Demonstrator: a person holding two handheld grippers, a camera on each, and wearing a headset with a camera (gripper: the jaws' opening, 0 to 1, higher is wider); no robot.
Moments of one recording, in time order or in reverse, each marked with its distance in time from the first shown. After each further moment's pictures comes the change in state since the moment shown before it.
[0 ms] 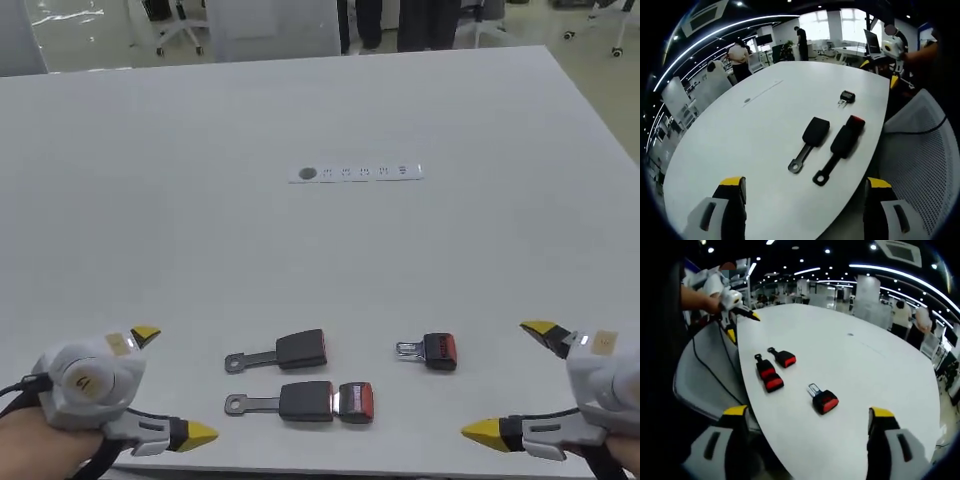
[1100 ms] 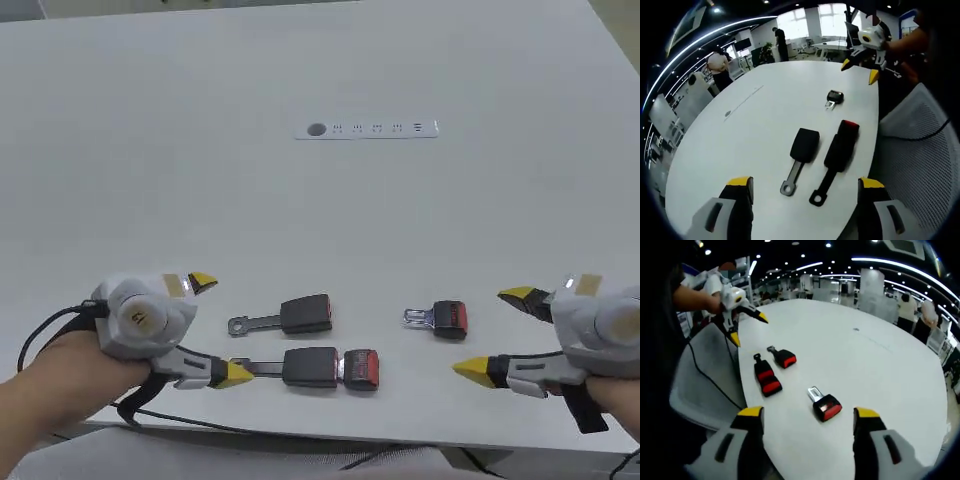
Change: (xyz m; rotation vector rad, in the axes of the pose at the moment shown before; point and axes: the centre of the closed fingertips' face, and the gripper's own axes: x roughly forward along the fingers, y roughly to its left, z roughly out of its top) left arm 0.037 -0.014 0.028 0.130 0.016 -0.111; right arm 0.029 -0.012 0.003 0.031 0.046 0.060
